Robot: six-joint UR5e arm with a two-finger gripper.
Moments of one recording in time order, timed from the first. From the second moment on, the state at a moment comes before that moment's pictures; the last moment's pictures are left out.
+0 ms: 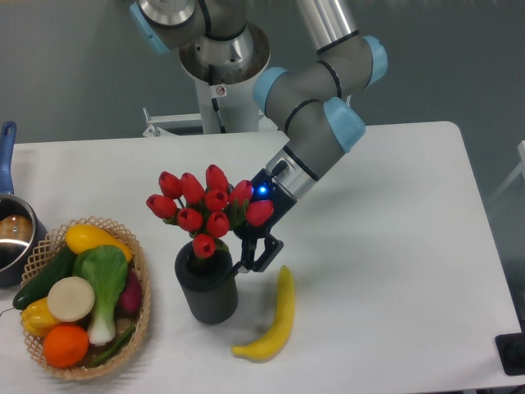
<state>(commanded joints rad) 2.58 -1.87 -1.90 -0.77 0.56 1.35</state>
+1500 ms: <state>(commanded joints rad) 2.67 -1.62 -1.82 -0.81 1.03 1.28</state>
